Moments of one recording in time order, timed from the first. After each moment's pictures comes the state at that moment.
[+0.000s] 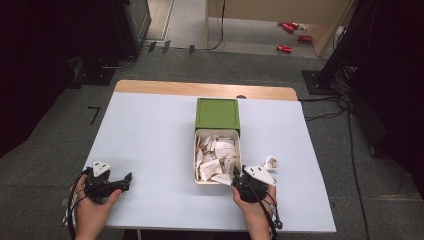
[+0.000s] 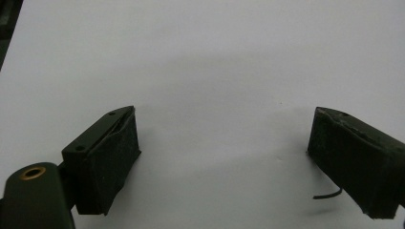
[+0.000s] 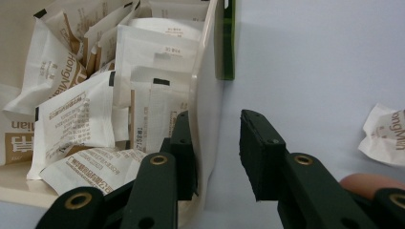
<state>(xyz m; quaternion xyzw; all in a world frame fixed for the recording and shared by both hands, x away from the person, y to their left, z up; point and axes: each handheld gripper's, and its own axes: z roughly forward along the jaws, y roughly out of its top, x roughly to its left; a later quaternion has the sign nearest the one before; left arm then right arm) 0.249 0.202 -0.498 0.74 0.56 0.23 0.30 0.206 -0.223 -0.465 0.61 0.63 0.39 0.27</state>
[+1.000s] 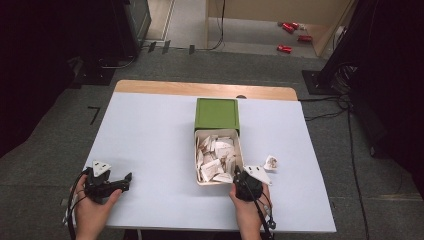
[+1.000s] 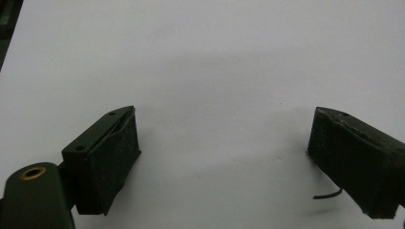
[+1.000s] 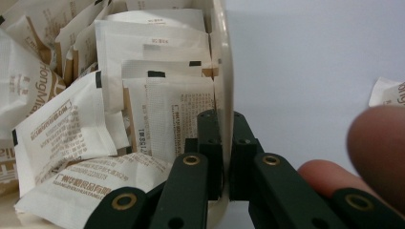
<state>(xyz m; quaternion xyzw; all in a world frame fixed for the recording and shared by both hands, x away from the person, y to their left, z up) 0.249 0.202 -0.498 0.74 0.56 0.23 0.30 0.212 -0.212 -0.471 0.66 0.59 0.38 0.27</state>
